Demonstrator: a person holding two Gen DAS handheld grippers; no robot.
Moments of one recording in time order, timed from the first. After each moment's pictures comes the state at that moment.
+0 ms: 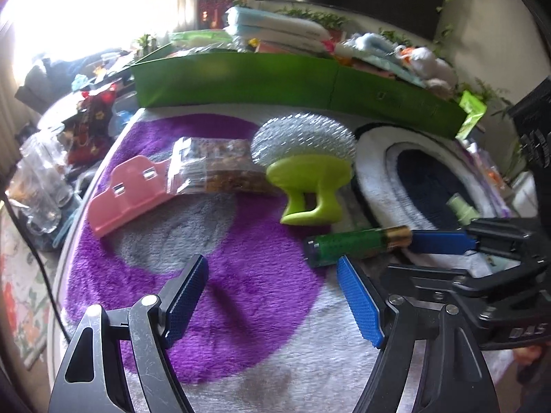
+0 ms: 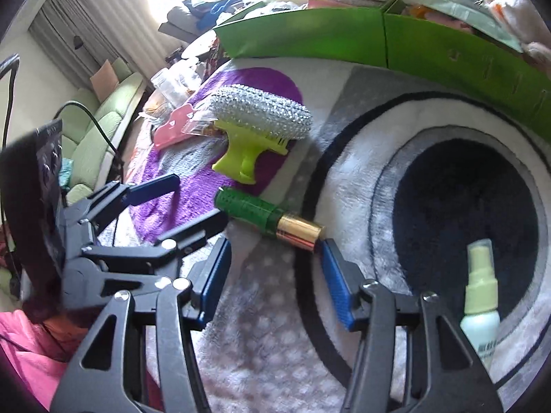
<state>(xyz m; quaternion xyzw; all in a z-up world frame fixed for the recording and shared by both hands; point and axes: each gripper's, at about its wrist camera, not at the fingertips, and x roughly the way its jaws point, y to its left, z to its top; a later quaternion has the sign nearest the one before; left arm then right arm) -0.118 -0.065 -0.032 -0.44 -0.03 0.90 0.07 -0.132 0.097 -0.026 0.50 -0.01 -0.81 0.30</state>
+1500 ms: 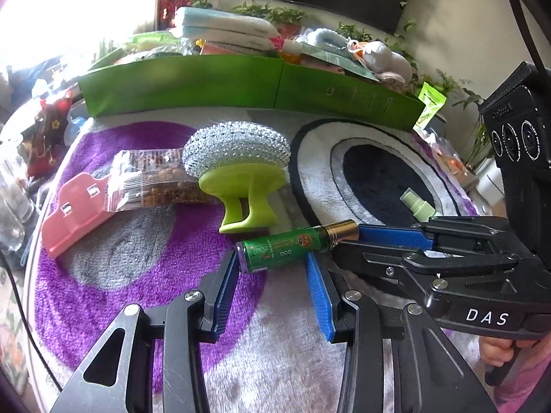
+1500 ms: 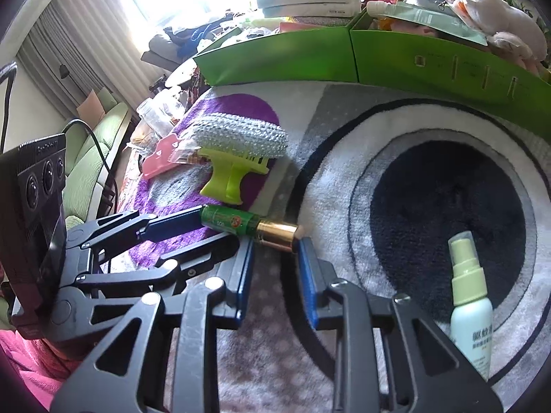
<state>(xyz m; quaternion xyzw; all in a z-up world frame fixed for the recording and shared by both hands) -0.122 -0.043 -0.024 -0.44 -0.03 0.88 0.15 -0.126 0.115 -0.015 0.47 -0.05 -0.84 0.27</state>
